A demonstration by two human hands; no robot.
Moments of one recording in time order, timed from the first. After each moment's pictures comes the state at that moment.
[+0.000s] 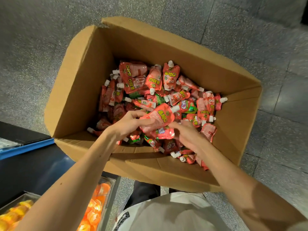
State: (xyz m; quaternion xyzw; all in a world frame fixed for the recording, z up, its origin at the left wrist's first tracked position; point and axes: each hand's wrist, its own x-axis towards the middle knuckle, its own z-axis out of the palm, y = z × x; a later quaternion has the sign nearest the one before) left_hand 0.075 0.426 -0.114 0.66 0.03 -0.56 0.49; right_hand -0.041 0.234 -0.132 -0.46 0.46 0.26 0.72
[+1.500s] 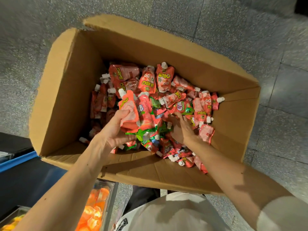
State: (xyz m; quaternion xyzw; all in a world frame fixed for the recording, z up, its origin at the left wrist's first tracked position) left_hand 0.091 0.425 -0.114 0.43 0.28 -0.57 0.64; right_hand -0.037 0.221 -0.217 -0.80 0.34 0.37 0.34
